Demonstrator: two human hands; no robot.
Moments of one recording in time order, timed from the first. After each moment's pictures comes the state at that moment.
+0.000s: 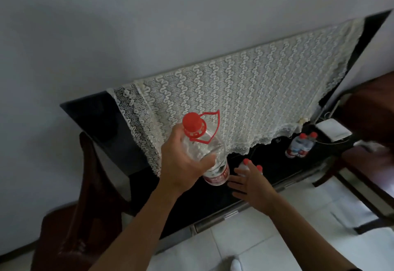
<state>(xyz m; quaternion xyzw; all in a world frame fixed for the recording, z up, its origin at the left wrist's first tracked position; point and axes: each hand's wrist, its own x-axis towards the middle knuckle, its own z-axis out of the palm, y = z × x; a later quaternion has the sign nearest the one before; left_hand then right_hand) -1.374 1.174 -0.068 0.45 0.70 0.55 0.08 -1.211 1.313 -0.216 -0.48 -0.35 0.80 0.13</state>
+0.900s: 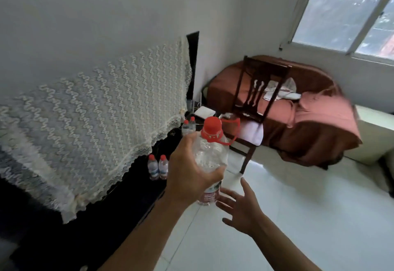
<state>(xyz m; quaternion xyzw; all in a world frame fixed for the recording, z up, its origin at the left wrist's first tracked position) -1.158 1.119 -0.051 0.65 0.50 0.51 0.25 -0.975 1.113 -0.171 -0.54 -0.11 0.75 0.37</state>
